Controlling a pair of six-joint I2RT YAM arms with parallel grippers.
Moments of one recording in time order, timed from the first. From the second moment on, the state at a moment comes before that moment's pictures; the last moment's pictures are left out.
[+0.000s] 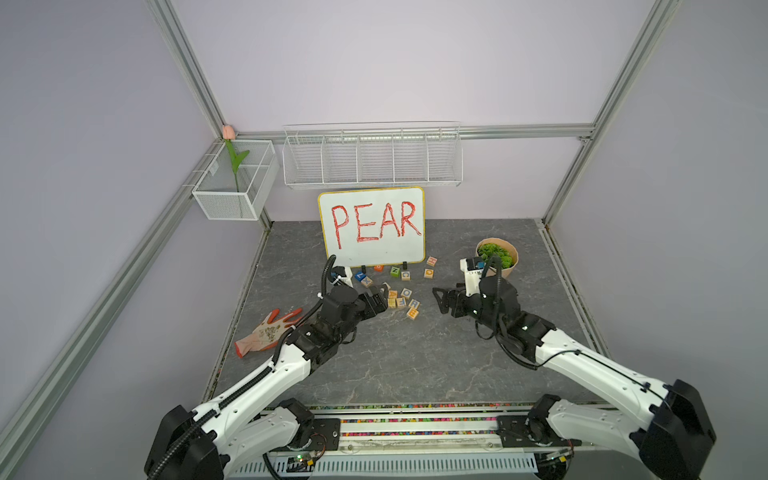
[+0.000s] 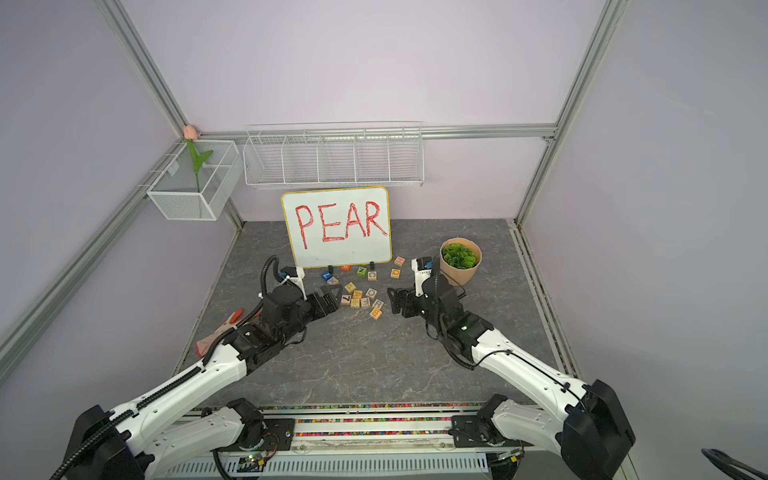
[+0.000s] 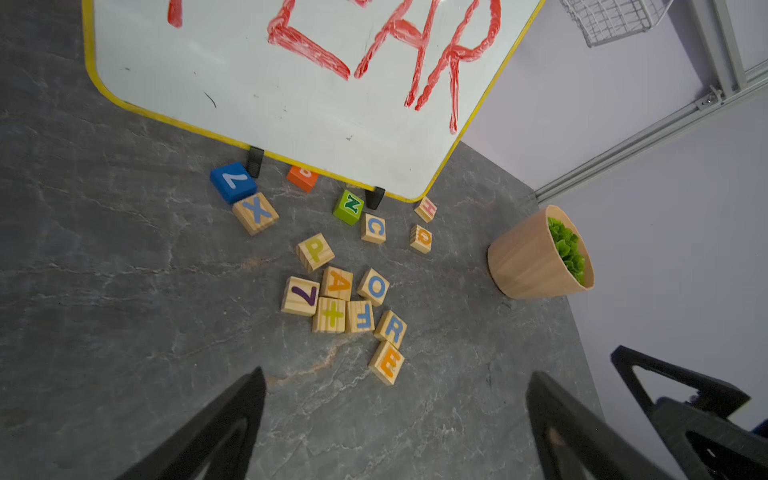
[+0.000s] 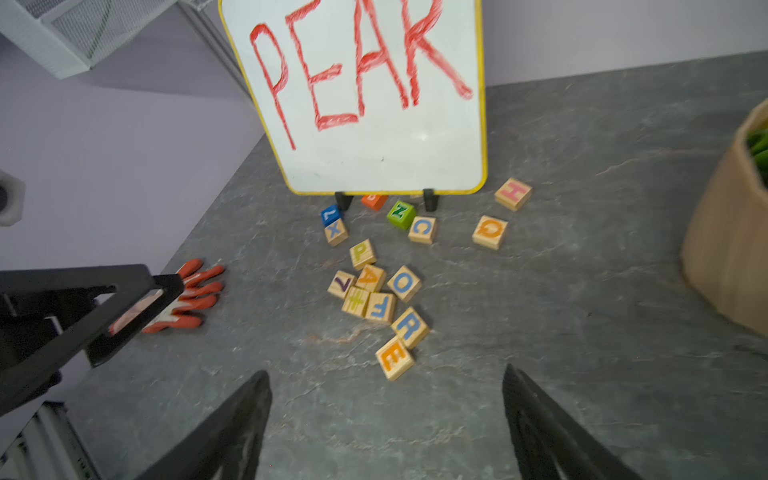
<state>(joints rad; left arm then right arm) -0.69 1.02 0.65 -0.07 -0.15 -0.81 0.74 1.16 0.75 -0.05 0.06 0.49</state>
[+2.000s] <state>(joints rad) -0.56 2.10 1.51 -0.58 -0.13 -0.75 0.66 1.26 0.93 -0.29 0.51 0.41</state>
